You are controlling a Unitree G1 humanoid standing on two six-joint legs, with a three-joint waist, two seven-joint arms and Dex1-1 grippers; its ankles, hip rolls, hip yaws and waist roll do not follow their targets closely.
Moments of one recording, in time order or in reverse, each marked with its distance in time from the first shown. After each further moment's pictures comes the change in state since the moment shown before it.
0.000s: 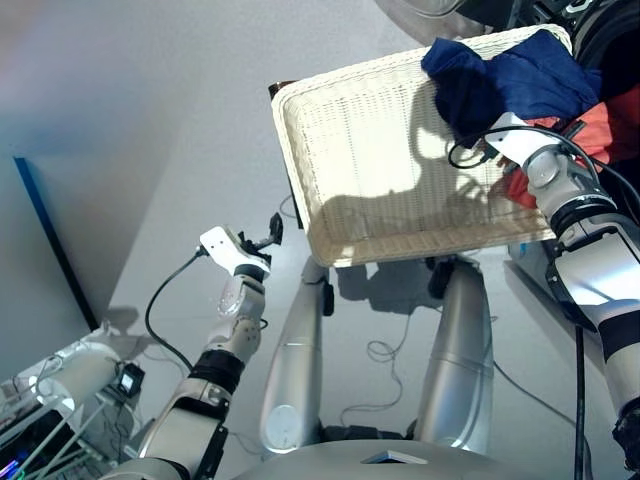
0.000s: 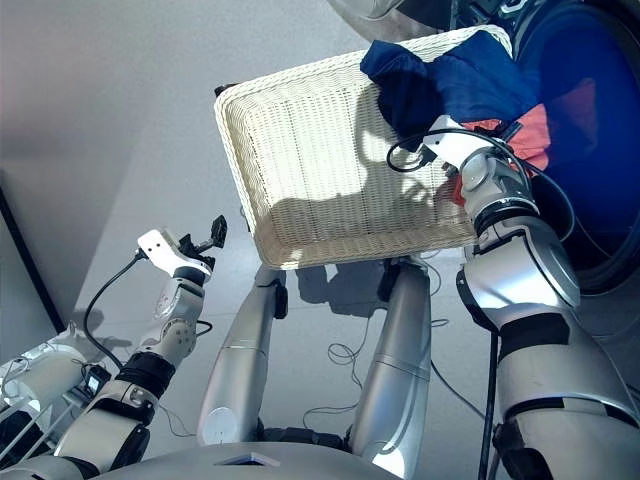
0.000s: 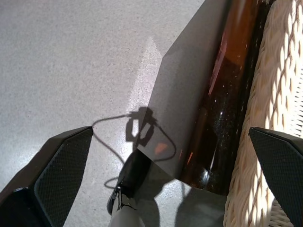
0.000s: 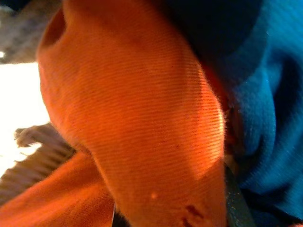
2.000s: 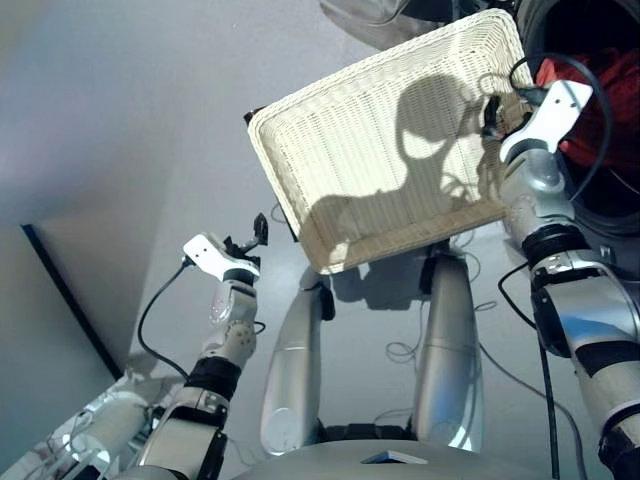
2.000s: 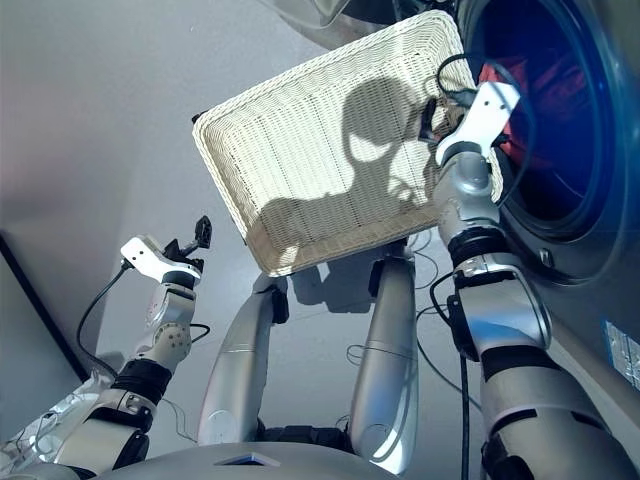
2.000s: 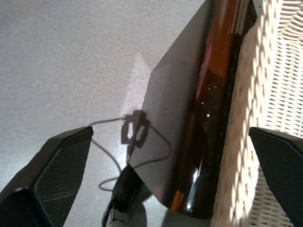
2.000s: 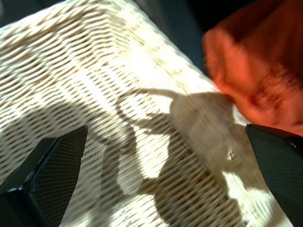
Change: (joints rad) left arm 0.040 -0.014 0.063 0.046 -0.062 -0.030 -0.005; right arm 0.257 0.168 -0.345 -0.366 0.803 -0.191 0.010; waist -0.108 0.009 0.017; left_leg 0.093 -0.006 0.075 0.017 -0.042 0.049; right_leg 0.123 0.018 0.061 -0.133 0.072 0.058
